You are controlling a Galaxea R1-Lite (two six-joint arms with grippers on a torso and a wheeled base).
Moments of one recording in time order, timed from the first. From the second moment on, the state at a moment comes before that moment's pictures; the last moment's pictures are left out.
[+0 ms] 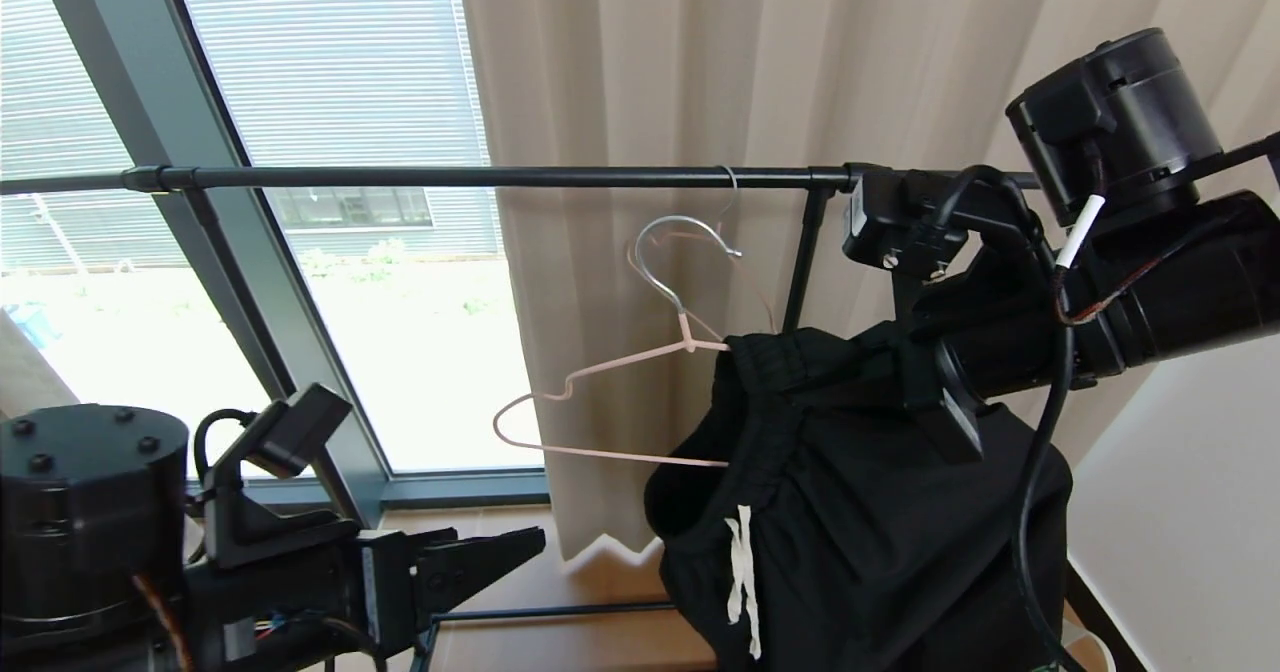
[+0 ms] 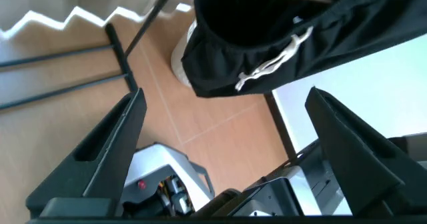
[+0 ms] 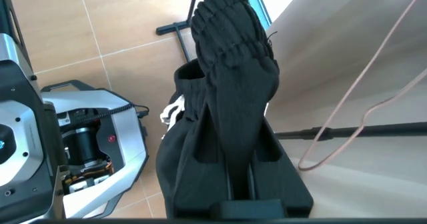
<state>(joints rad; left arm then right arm) -0.58 1.34 -0.42 -0.46 -0.20 -0.54 0.58 1.65 -1.44 0.53 0.36 -0.56</state>
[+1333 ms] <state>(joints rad) -0.69 1.87 -0.62 -0.63 -0.04 -0.55 0.67 1.53 -1.38 0.48 0.36 -0.49</state>
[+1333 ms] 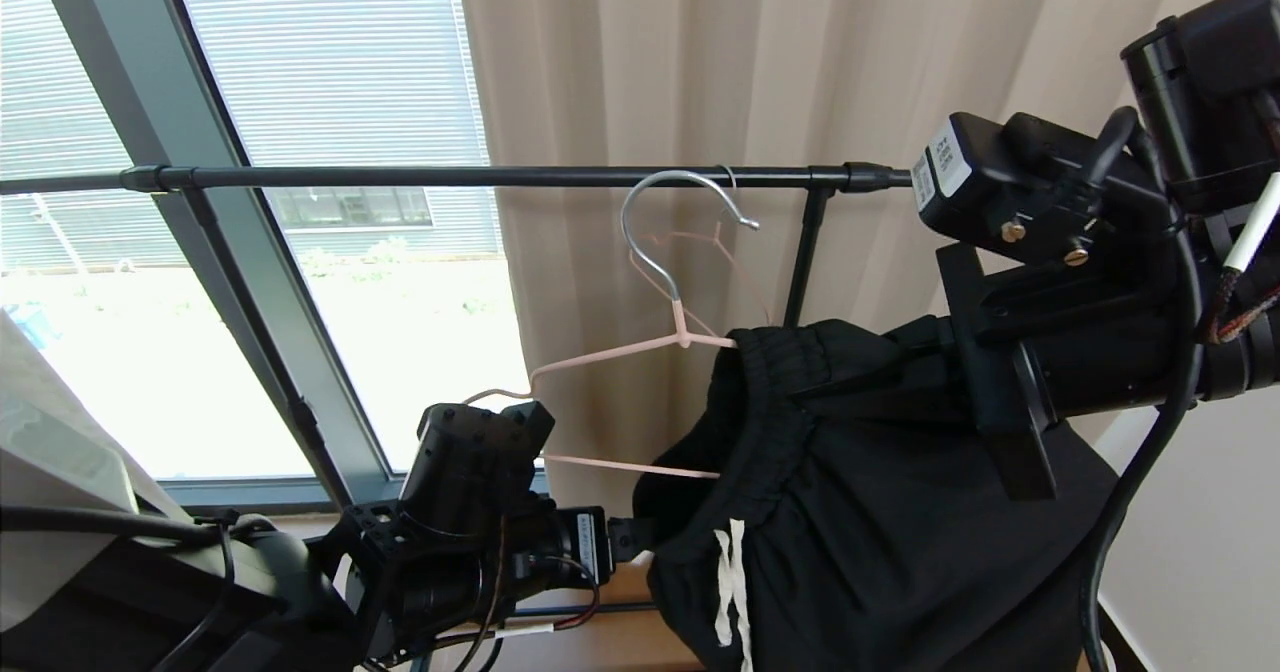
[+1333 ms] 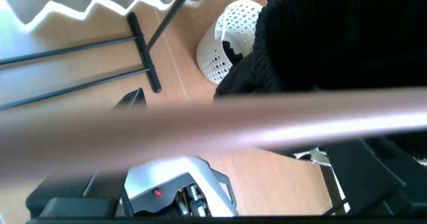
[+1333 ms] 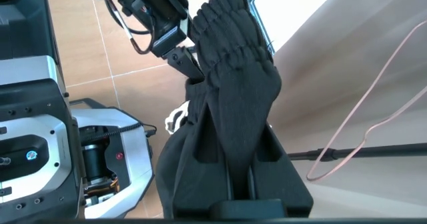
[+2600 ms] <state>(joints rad) -0.72 1.80 -0.42 -0.96 0.01 -0.42 0.62 1.54 -1.37 0.48 0.36 -0.39</state>
